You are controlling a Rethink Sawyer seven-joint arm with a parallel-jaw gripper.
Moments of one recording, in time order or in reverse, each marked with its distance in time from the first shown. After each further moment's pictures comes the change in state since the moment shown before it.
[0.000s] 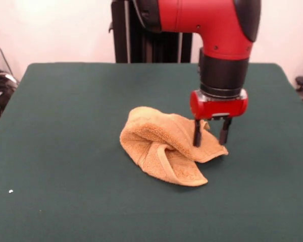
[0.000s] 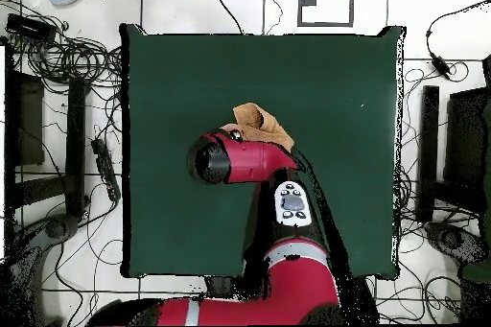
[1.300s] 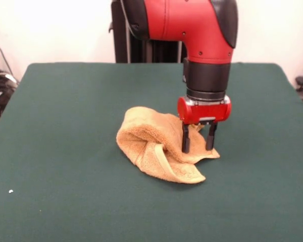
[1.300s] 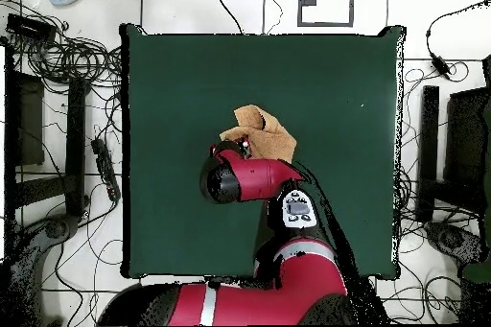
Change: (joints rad) arm -0.014 0.041 -0.015 0.055 -0.094 -0.241 0.000
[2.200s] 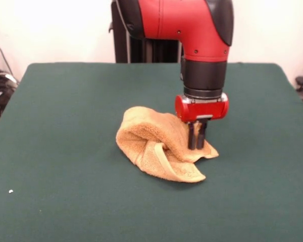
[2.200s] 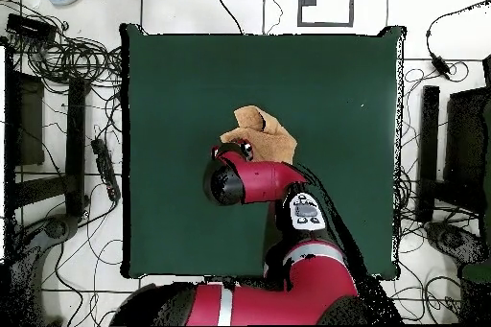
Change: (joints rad) arm -0.034 -0.013 0.026 0.032 0.004 0.000 0.000
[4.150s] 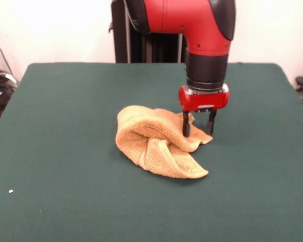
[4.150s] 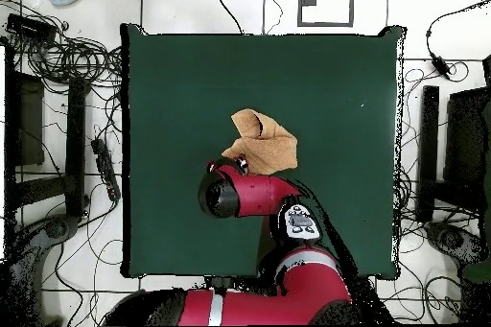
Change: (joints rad) arm 0.018 -0.012 -0.011 0.088 0.055 0.008 0.000
